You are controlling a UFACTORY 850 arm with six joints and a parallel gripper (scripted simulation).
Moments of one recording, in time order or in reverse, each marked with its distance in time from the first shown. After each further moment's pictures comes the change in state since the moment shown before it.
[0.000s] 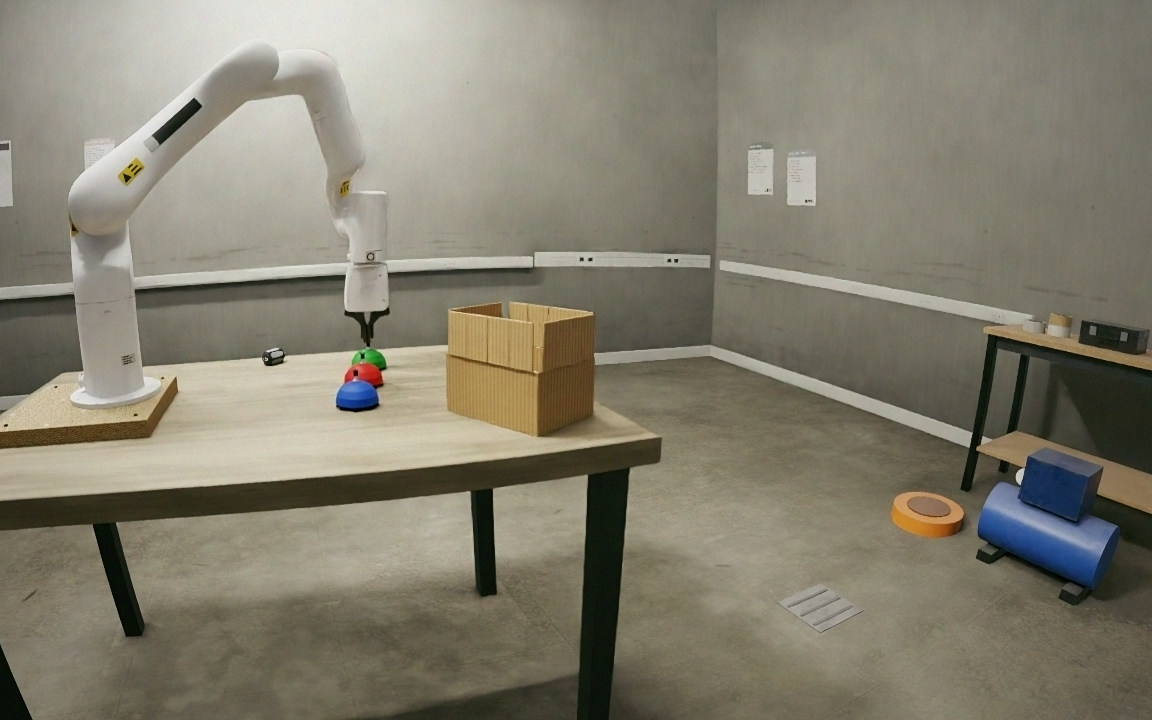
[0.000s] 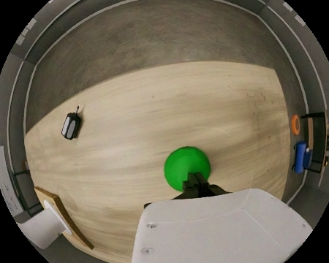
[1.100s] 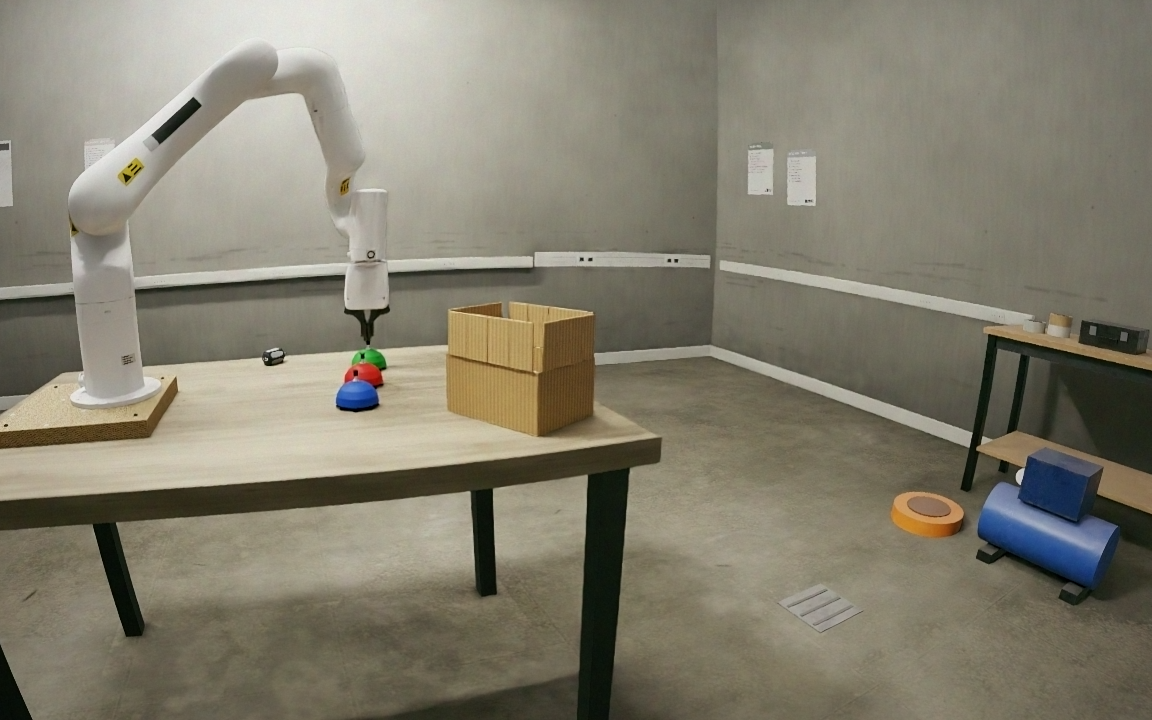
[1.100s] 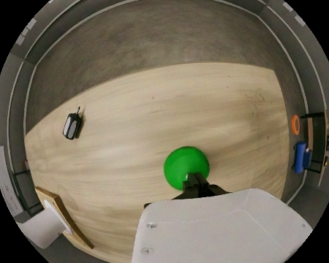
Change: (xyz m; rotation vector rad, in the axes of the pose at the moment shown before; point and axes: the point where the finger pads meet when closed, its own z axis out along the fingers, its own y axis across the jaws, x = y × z) arm 0.000 0.000 -0.005 -0.001 0.001 0.000
